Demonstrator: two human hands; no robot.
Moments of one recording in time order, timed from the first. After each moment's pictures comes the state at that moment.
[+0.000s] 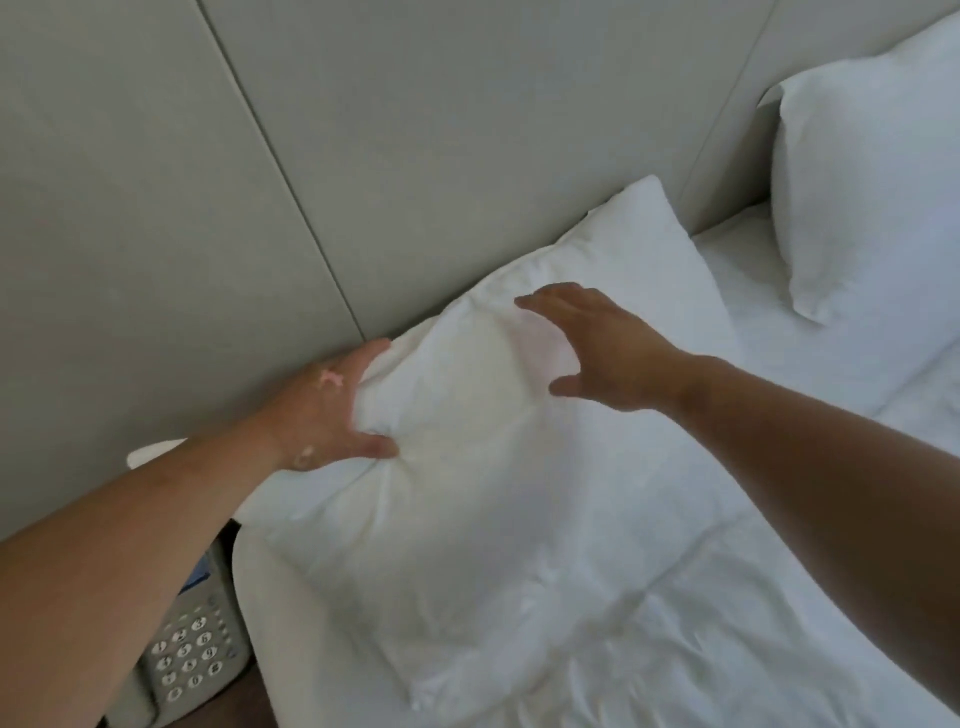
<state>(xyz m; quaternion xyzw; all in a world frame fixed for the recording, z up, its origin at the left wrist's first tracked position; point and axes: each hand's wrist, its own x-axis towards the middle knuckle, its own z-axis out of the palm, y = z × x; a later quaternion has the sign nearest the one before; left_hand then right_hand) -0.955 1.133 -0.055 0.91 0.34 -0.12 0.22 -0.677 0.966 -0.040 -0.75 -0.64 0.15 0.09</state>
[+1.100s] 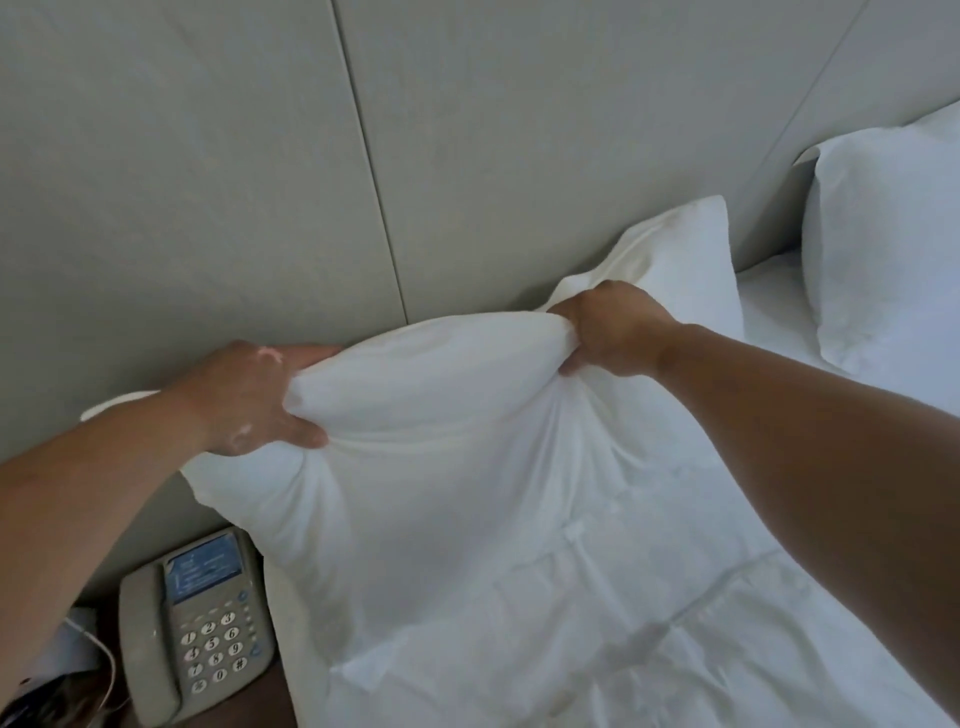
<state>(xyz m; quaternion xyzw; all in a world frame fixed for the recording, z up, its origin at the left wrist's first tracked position) -1.037 1.187 0.003 0.90 0.39 -0.15 0.14 -0.692 1.034 -0.005 -0.78 -0.61 0.10 -0.02</state>
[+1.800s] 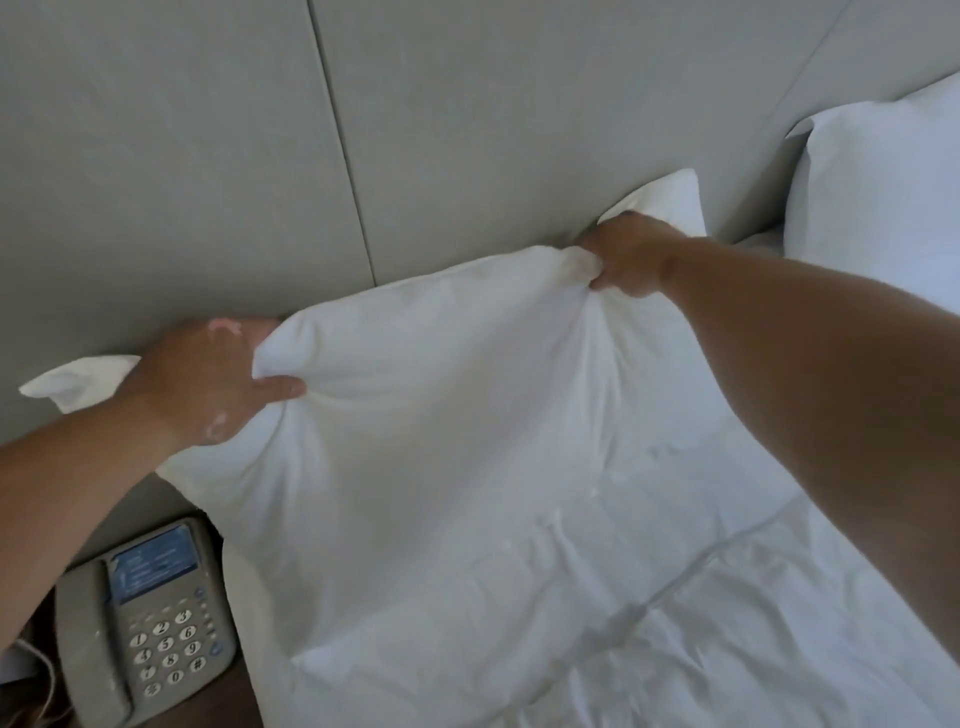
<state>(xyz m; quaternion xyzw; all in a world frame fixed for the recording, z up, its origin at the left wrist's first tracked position) -1.025 1.183 -0.023 0.90 0.42 -0.02 0.11 -0.617 1.078 -0.020 -0.81 -0.57 0.07 -0.14</state>
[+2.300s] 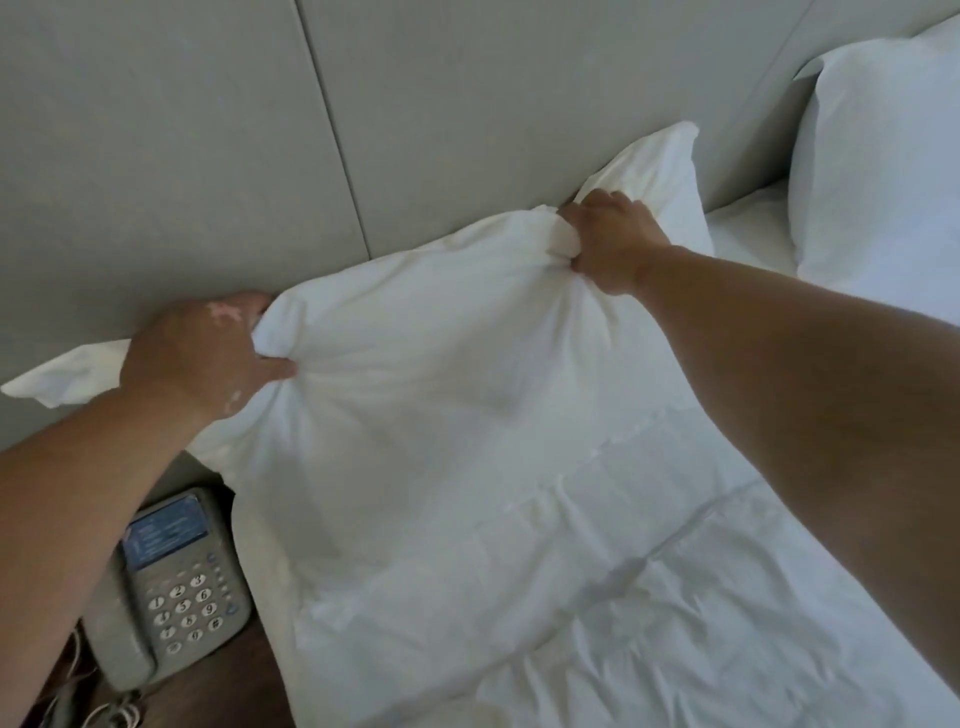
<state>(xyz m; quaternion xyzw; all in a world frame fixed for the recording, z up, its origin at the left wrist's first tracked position) -1.028 1.183 -0.048 0.88 0.48 -0.04 0.06 -0.640 1.061 -0.059 -0.84 -0.54 0.03 -0.07</state>
